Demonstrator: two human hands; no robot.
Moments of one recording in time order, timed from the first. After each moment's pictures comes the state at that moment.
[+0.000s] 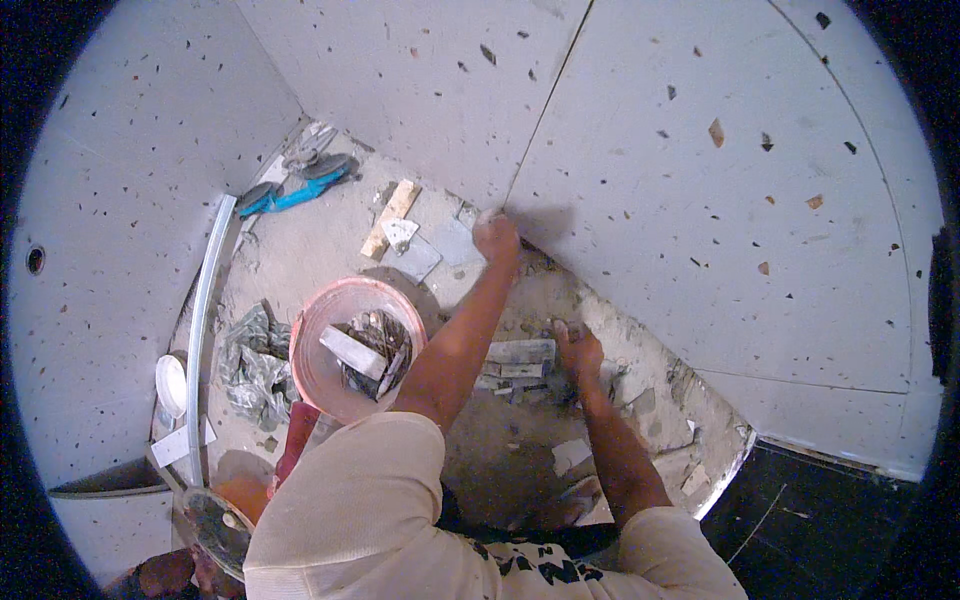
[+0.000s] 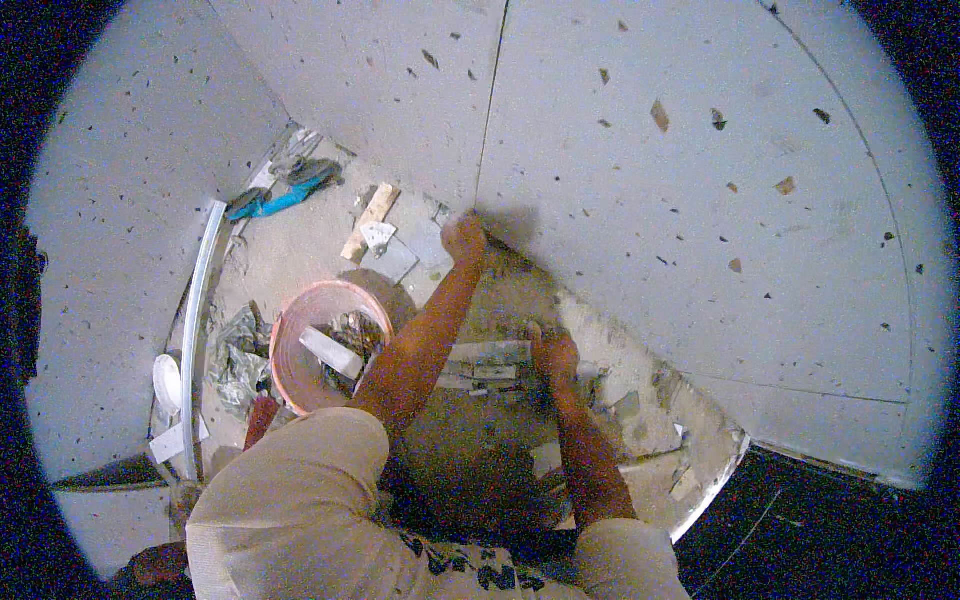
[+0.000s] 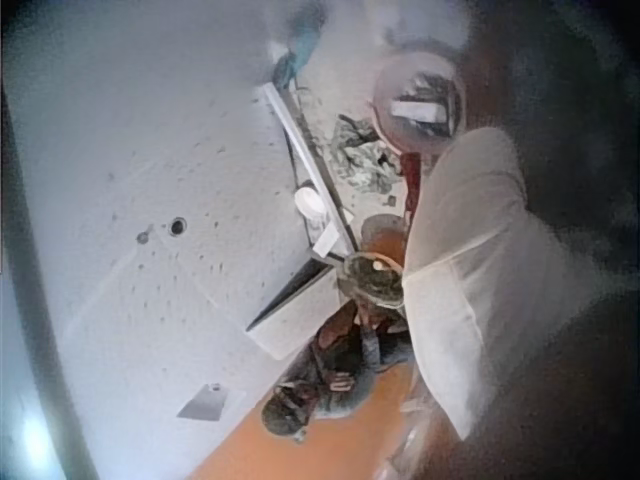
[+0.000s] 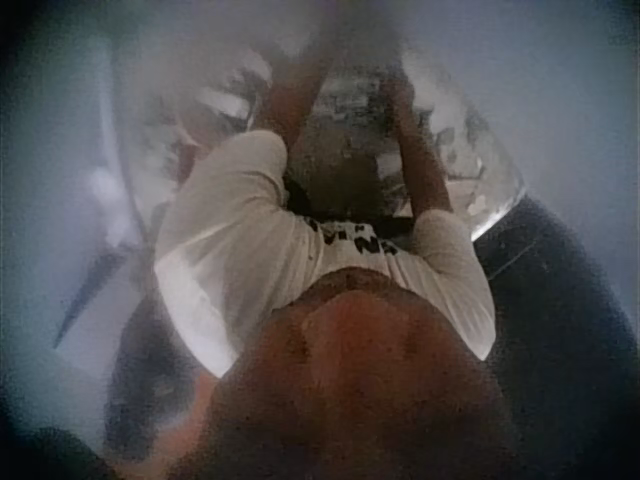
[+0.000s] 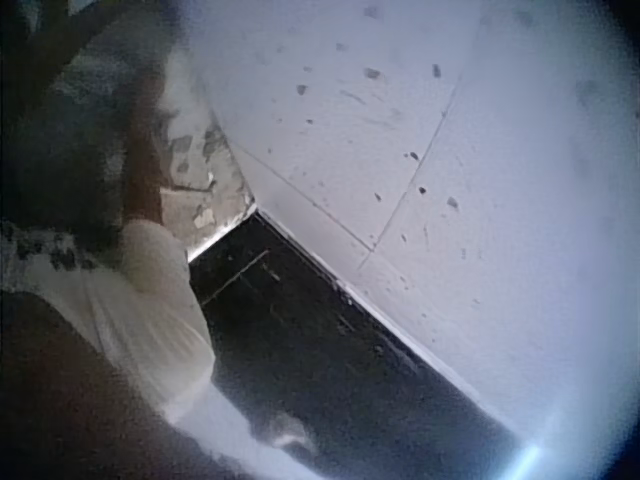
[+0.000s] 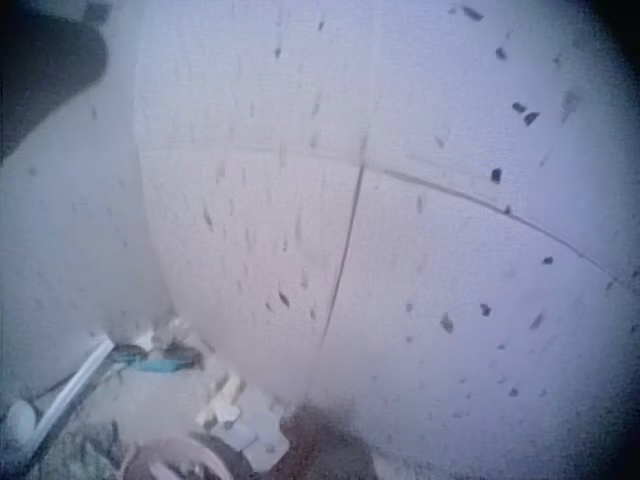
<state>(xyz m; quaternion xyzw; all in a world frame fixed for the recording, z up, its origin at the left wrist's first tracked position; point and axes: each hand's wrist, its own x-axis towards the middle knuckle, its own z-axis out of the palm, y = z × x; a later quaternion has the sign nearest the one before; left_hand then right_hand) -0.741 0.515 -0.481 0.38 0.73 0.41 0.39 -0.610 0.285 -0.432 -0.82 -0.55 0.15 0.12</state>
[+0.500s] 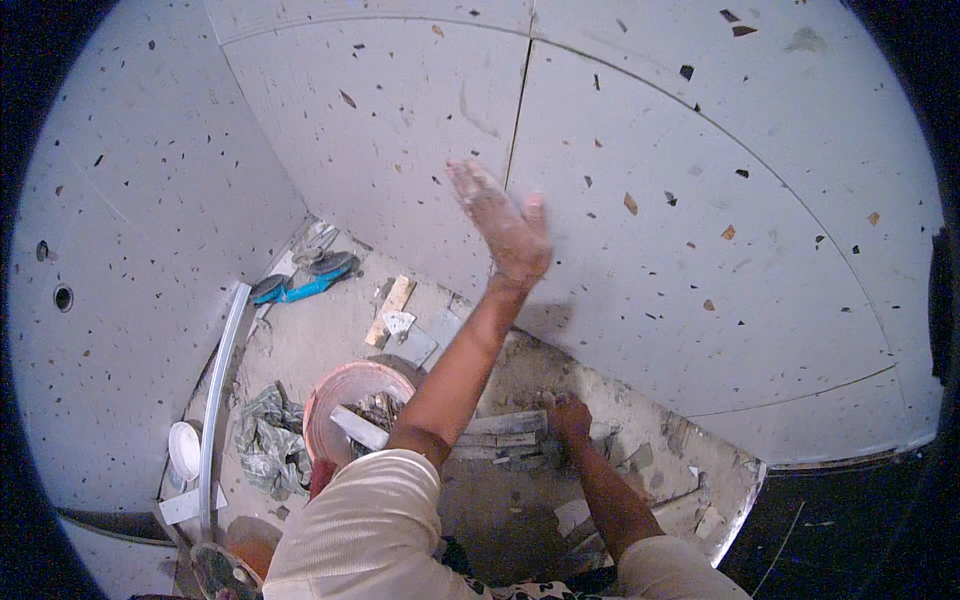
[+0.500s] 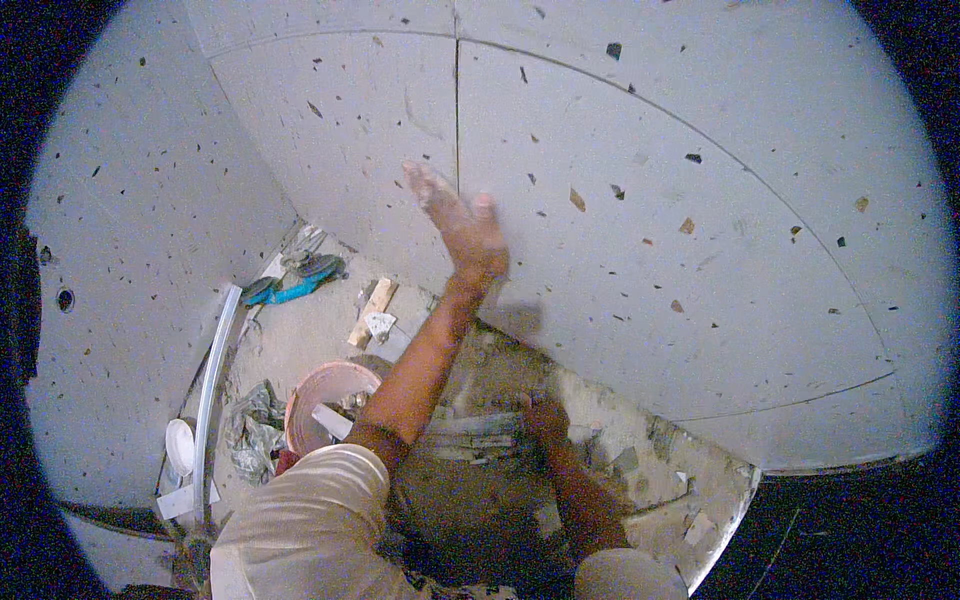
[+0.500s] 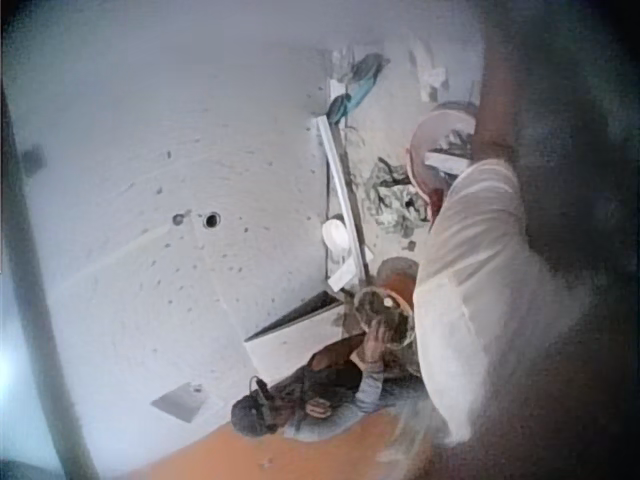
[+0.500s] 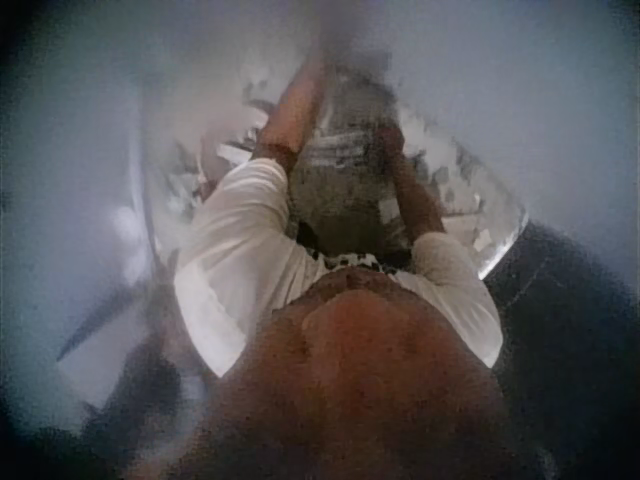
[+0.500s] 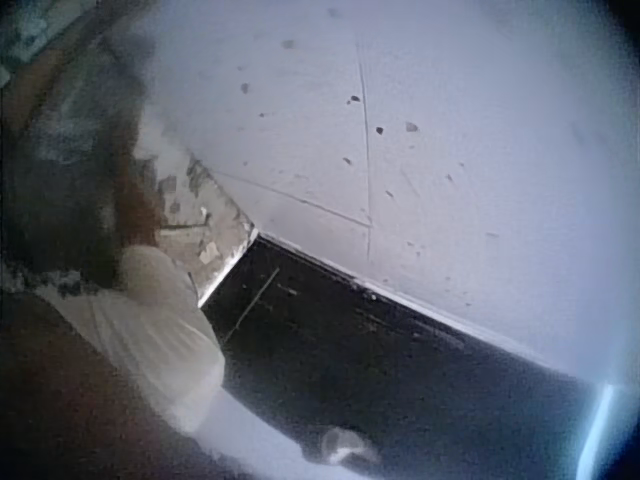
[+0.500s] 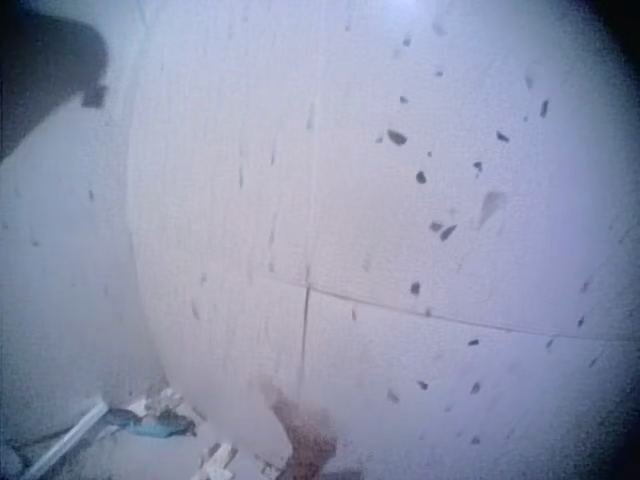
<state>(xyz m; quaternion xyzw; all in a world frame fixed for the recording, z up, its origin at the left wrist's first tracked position) -0.751 0.532 -0.184 0.59 0.44 0.68 0.01 -0.613 0.292 -0.421 -0.82 -0.54 0.20 0.05</state>
